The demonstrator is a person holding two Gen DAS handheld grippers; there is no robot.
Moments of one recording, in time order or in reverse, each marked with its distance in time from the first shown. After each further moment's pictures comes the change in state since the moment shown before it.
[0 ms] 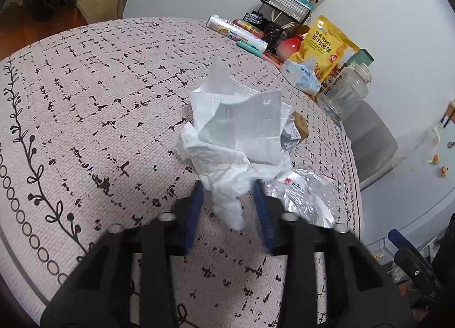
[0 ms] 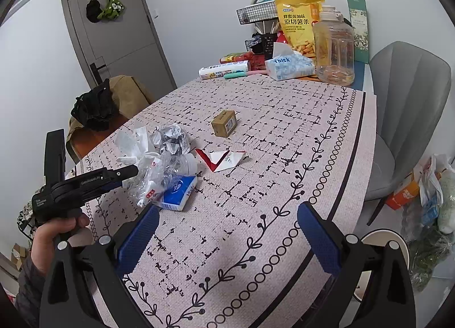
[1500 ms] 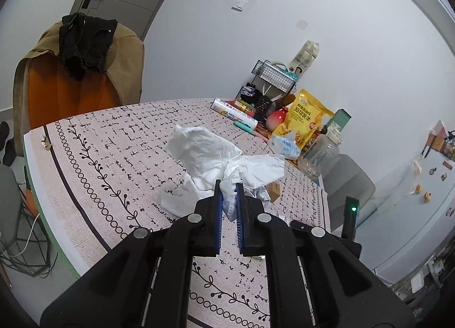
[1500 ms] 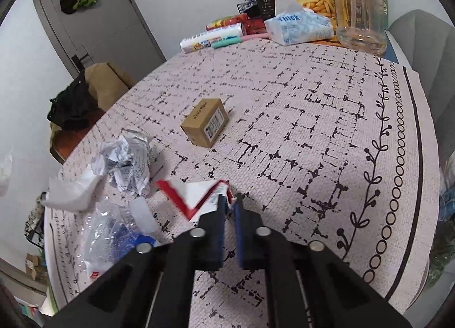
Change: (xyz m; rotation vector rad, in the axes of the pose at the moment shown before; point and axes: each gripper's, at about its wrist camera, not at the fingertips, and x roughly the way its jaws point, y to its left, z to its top) left arm -0.170 0.014 0.012 0.001 -0.317 -0.022; right arm 0.133 -0.023 0.053 0.075 0.141 0.034
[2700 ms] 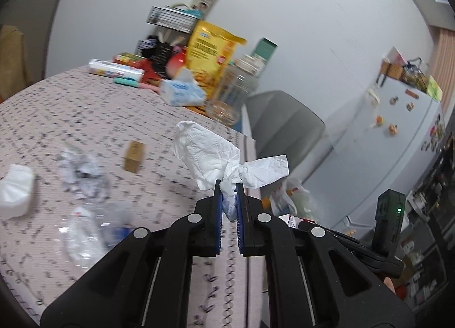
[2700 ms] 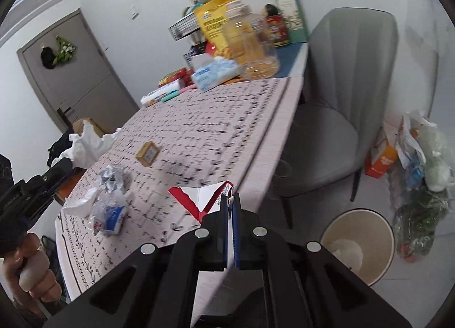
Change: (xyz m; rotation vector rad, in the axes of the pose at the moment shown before) left arm 0.130 -0.214 -0.068 0.243 0.236 -0.295; right arm -0.172 -0.125 -0.062 0.193 -0.184 -0.105
